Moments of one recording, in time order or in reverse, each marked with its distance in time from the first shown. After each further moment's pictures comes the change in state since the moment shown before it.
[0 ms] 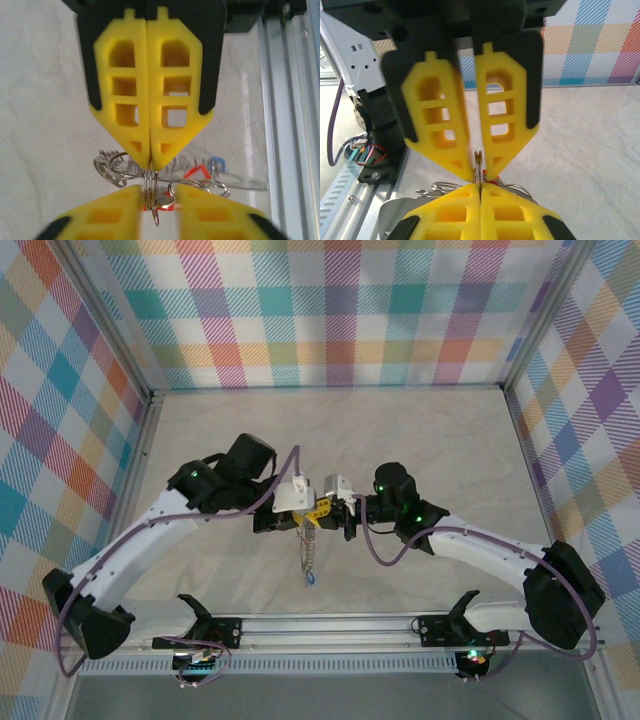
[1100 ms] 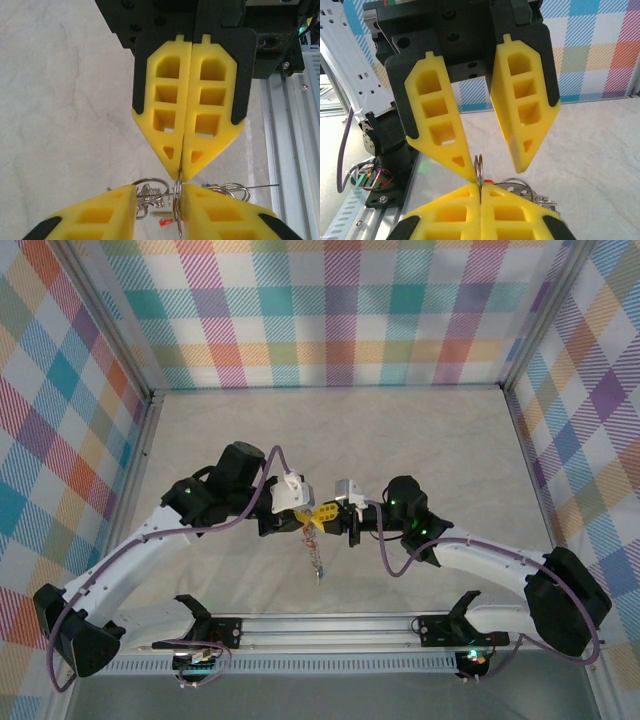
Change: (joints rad) left arm 0.017 -0.069 -0.136 0.229 0.089 -0.116; right arm 0.001 -0.046 -0.131 0.222 0.003 0.116
